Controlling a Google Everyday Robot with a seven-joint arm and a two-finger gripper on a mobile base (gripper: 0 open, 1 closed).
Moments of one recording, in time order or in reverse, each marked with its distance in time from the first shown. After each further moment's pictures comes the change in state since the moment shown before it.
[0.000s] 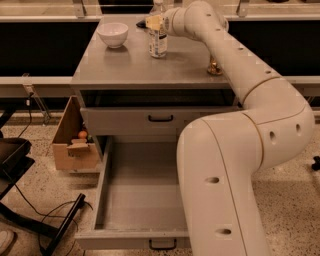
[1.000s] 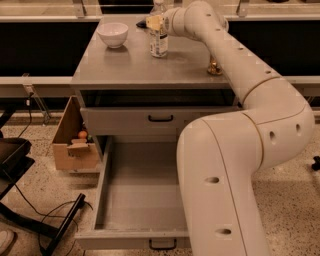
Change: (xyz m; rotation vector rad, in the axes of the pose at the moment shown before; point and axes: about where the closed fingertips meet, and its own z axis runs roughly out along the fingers) arm 0.000 0.000 0.000 0.000 0.000 0.000
